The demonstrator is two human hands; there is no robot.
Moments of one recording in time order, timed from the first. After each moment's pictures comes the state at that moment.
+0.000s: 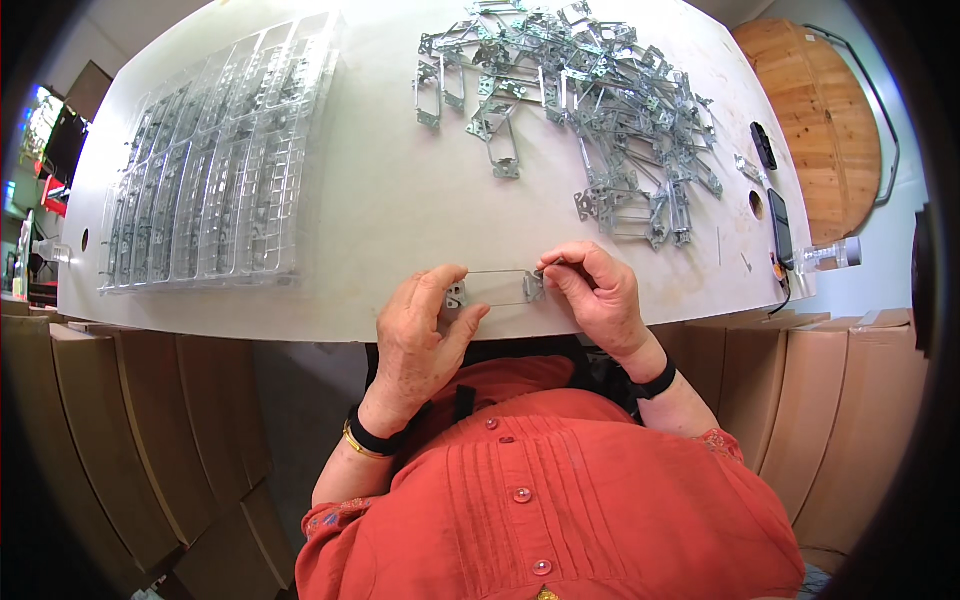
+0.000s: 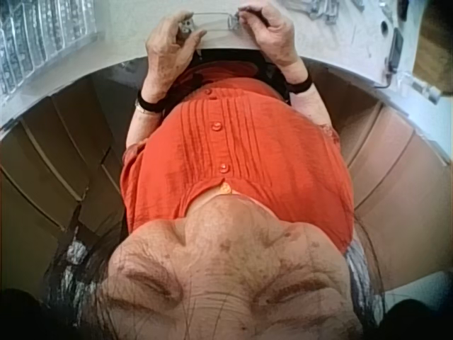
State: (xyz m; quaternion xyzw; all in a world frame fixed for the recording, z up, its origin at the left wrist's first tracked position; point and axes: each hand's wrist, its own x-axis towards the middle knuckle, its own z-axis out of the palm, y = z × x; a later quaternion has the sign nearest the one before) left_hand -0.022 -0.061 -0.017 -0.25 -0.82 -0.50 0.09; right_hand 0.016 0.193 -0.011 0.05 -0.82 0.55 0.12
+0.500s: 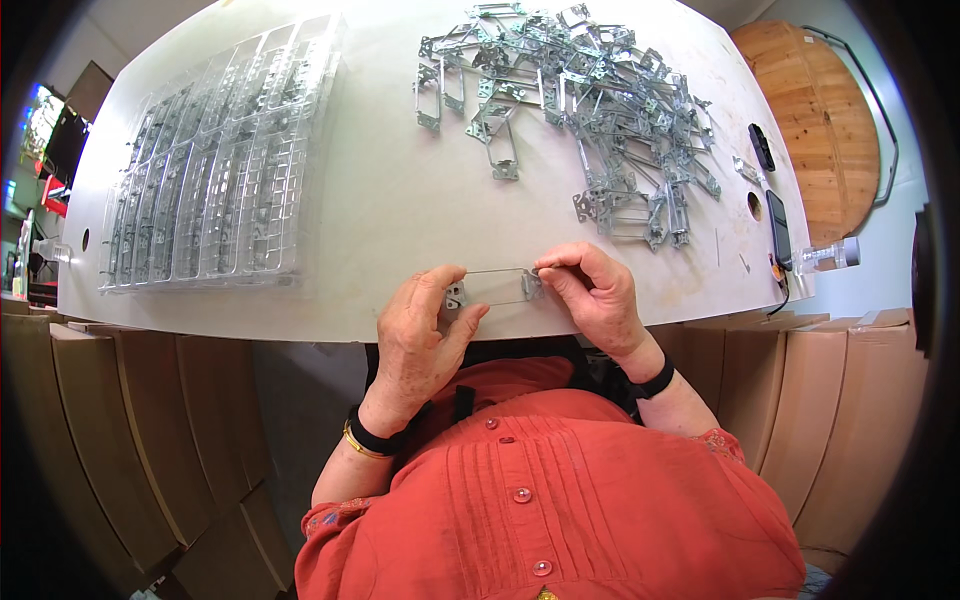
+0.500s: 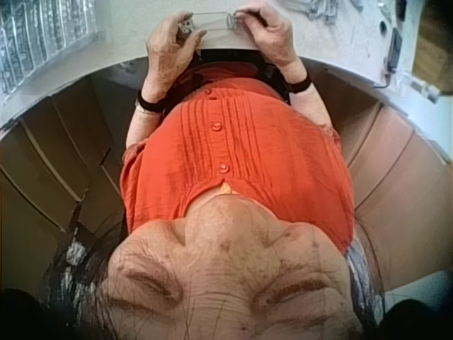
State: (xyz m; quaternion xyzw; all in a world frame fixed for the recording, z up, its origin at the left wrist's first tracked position) left_hand -0.022 -0.062 -0.017 -0.25 -0.82 -0.50 0.09; right_hand 0.015 0.192 -0.008 0.06 -0.83 0.54 0.13
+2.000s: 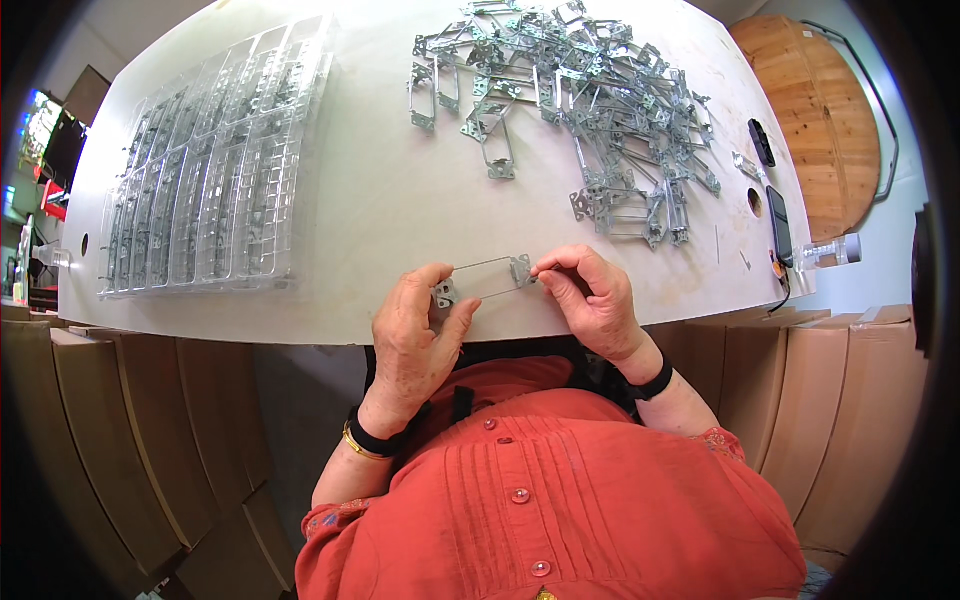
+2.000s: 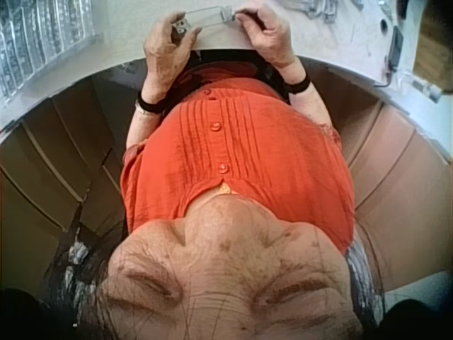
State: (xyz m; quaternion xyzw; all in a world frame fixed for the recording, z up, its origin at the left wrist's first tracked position) left_hand -0.020 -0.060 -0.018 -0.21 -0.83 -0.51 0.09; right_hand 0.018 0.189 -0.003 0.06 -0.84 0.53 0.13
